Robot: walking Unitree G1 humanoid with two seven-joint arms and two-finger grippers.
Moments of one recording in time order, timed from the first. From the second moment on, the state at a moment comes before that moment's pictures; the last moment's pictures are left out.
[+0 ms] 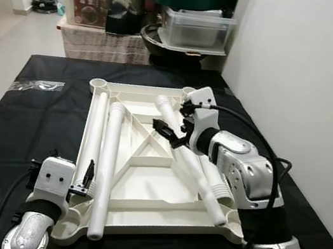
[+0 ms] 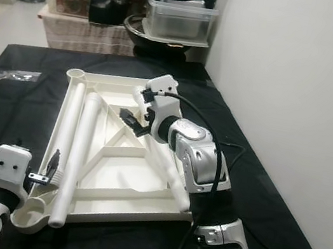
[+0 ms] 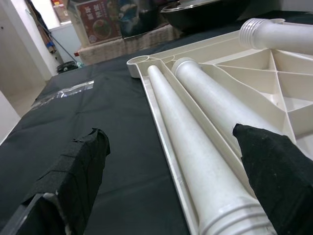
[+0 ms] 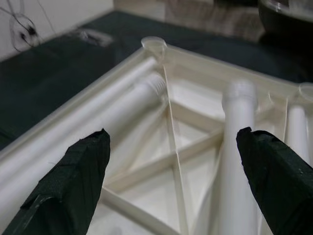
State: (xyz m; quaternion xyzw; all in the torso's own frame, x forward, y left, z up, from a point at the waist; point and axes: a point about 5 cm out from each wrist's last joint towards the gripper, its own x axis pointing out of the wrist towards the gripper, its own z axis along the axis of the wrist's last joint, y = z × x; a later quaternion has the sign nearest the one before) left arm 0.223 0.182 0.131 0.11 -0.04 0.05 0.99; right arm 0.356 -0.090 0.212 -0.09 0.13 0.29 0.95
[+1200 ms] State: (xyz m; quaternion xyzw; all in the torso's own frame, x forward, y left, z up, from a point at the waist) left arm 0.224 0.181 0.131 0.11 -0.04 0.06 0.99; right arm 0.386 -0.132 0.148 -0.04 0.25 0.14 0.96
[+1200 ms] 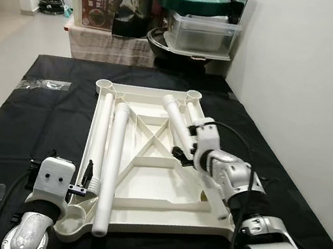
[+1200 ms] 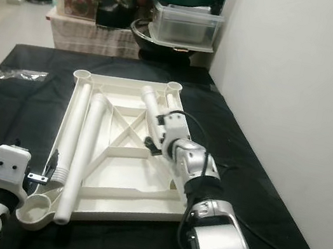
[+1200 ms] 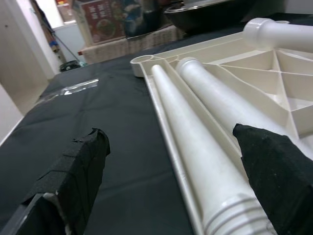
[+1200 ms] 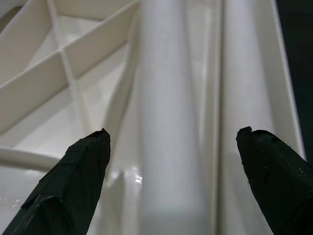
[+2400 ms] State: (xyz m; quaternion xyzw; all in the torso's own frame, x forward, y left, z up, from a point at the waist) left arm 0.224 0.181 0.128 0.11 -0.04 0.06 0.99; right arm 0.379 -0.099 0.135 -0.03 0.25 0.27 0.93
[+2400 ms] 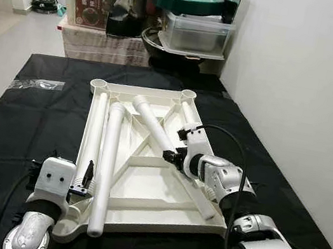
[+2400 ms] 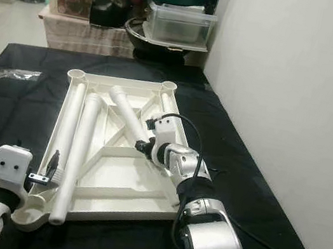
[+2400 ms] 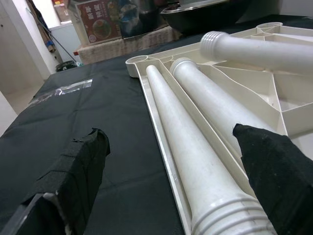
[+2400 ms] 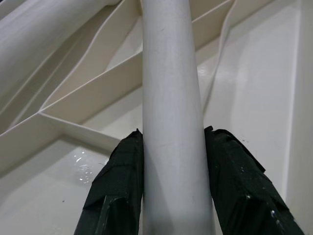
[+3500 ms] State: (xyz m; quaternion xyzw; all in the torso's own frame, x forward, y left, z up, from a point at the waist) left arm 0.217 0.204 0.235 0.31 -0.08 -0.37 0.87; right arm 0.353 -0.105 0.251 -0.47 -0.13 0.51 0.70
